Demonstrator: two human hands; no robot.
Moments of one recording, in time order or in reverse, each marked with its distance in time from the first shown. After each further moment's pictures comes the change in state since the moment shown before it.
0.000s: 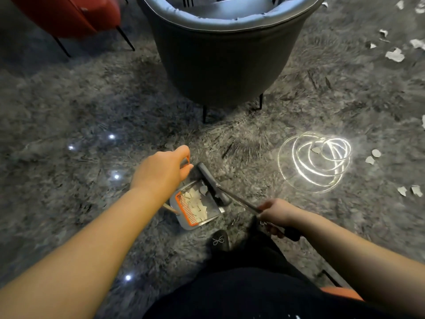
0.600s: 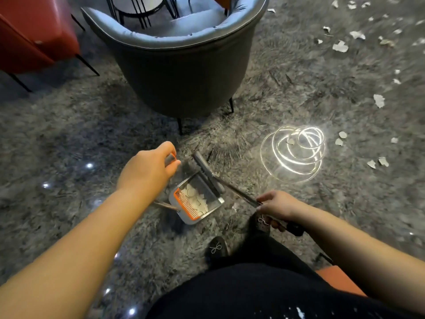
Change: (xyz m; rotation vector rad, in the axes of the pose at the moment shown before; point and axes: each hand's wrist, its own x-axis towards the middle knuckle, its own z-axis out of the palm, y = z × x) left_hand 0.025 0.017 -0.018 -0.136 0.062 0.095; right_hand -0.036 0.021 -0.013 0.207 0.183 -0.044
